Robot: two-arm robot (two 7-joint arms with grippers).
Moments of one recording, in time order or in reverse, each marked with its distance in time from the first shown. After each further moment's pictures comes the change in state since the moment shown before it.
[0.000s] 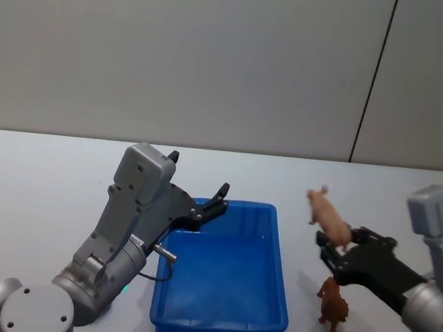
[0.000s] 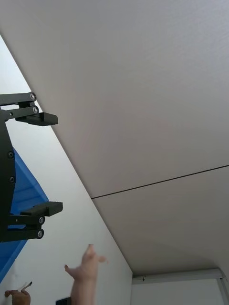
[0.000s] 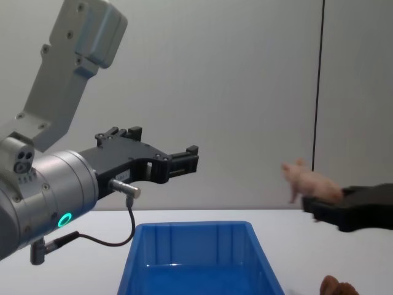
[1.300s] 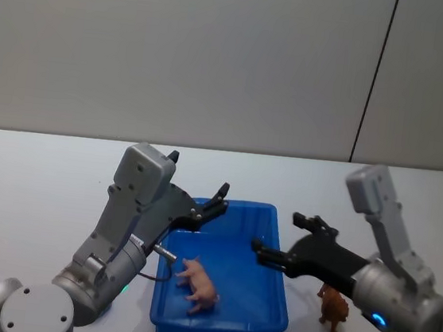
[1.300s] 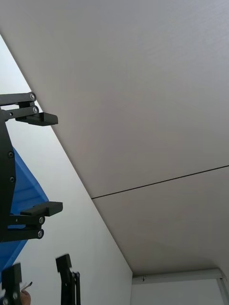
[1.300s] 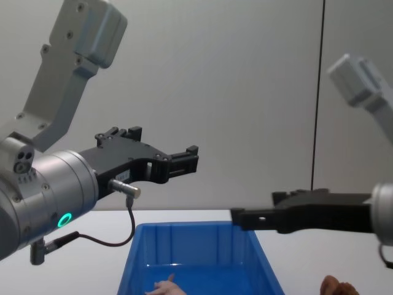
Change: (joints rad) left arm 0.000 0.000 0.000 0.000 0.000 0.000 0.000; right arm 0.134 -0.091 -0.069 0.127 -0.021 0.075 0.126
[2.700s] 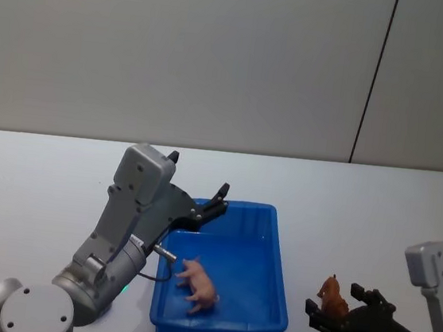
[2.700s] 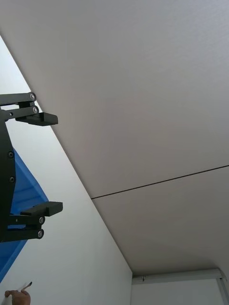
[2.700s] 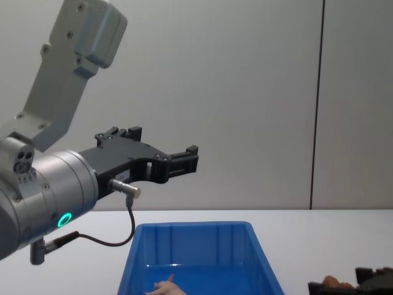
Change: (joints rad) left arm 0.000 0.000 0.000 0.000 0.000 0.000 0.000; right arm -0.237 0.129 0.045 -0.113 0.157 0.006 -0.200
